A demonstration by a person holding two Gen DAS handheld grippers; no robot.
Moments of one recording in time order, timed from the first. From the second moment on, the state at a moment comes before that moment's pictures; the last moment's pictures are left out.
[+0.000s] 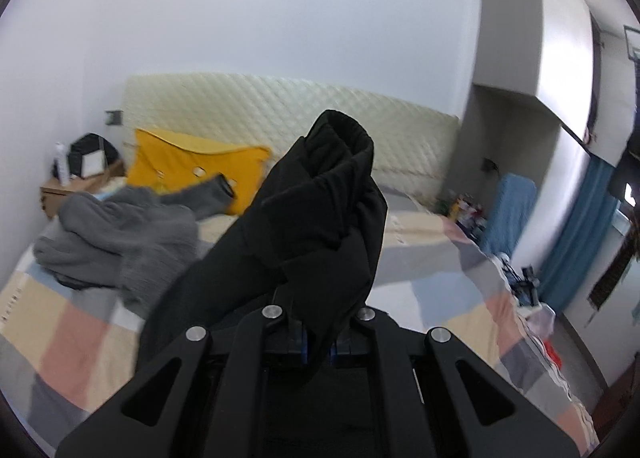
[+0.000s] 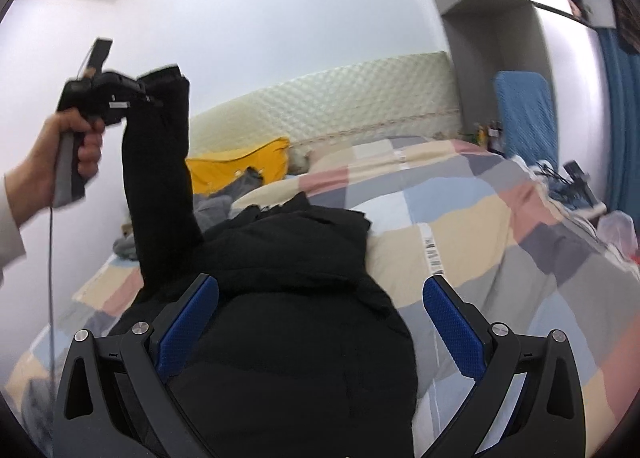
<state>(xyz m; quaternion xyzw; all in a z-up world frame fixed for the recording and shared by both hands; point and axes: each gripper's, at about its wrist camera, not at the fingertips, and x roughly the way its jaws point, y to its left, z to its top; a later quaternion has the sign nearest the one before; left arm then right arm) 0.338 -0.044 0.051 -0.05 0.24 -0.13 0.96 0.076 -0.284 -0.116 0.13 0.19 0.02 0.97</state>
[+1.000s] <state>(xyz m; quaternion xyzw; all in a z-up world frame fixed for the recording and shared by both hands) 0.394 -0.225 -0.221 0.11 0.44 -0.20 0.87 0.101 -0.310 -0.153 0.17 0.25 -0.04 0.95</state>
